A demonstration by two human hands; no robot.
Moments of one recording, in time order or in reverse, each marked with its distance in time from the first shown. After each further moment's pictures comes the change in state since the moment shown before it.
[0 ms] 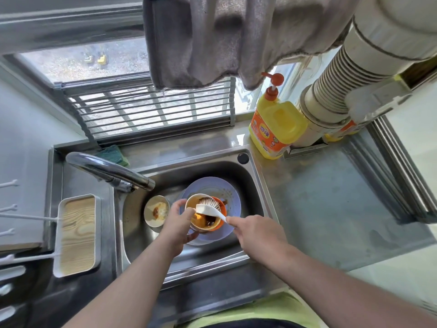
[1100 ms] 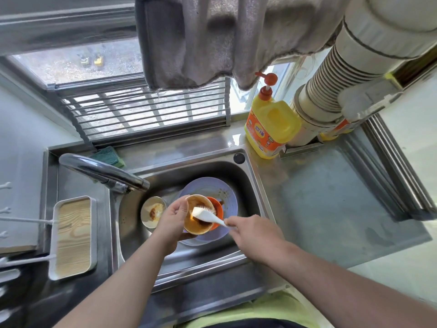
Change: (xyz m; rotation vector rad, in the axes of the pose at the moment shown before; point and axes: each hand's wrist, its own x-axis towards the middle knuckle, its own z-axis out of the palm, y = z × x) left_hand 0.010 -0.001 -0.007 0.043 -0.107 0.116; right_hand -0.003 0.003 -0.008 0.142 -0.073 0.049
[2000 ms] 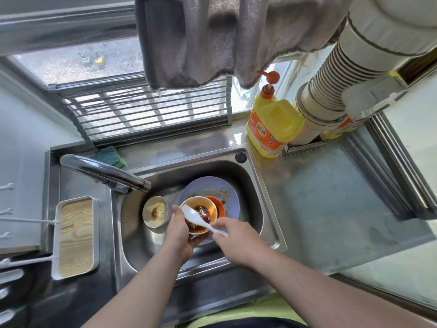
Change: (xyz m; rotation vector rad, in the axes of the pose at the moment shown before) left_hand -0.008 -0.014 0.024 -0.458 0.161 -0.246; right_hand -0.001 -0.035 0.011 0.436 -0.089 0.077
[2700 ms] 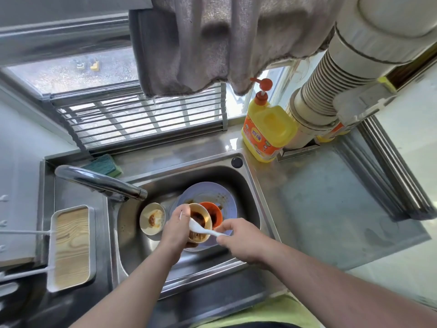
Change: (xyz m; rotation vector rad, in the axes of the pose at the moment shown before) left_hand 0.015 0.012 -0.007 0.670 -0.015 0.345; right_hand 0.007 0.010 -0.022 0.172 -0.084 0.086
